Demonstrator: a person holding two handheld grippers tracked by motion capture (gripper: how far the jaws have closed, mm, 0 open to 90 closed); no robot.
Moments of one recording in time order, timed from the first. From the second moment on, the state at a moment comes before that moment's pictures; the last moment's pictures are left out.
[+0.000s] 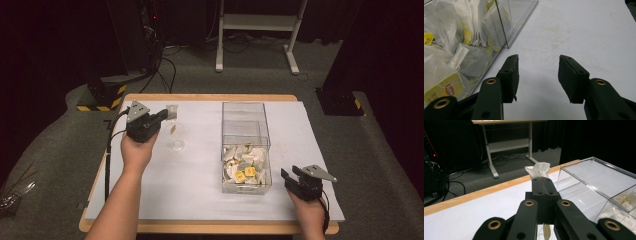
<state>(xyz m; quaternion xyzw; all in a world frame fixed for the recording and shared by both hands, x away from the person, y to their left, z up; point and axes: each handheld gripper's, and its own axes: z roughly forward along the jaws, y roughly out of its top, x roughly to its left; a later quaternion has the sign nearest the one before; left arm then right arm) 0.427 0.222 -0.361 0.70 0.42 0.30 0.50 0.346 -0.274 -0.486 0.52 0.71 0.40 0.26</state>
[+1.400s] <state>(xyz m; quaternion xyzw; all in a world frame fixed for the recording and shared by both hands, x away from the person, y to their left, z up) 0.442 0.213 -0.426 0.72 0.47 0.25 0.44 0.344 -0.272 -0.486 0.52 0.71 0.40 0.26</state>
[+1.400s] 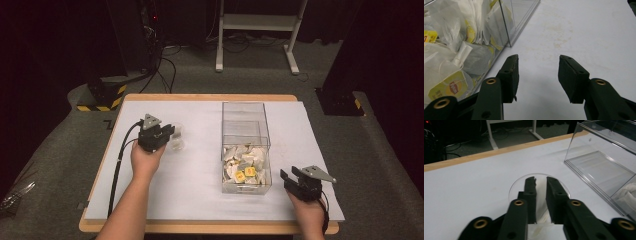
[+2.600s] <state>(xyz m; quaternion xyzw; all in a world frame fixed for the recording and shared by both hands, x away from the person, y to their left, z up) 0.363 0.234 -0.444 0.76 0.45 0.22 0.41 0.341 -0.268 -0.487 0.51 0.72 0.39 0.26</state>
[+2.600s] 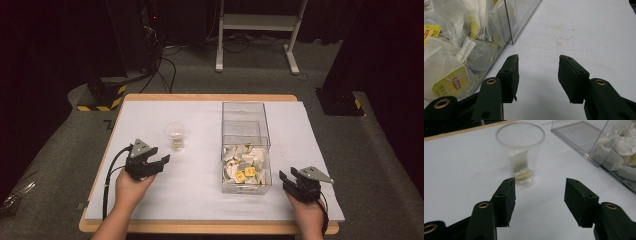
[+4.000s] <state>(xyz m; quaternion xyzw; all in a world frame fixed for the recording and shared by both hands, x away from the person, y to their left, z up) 0.343 0.250 -0.508 0.78 0.48 0.21 0.34 0.281 -0.253 -0.470 0.48 0.72 0.42 0.25</state>
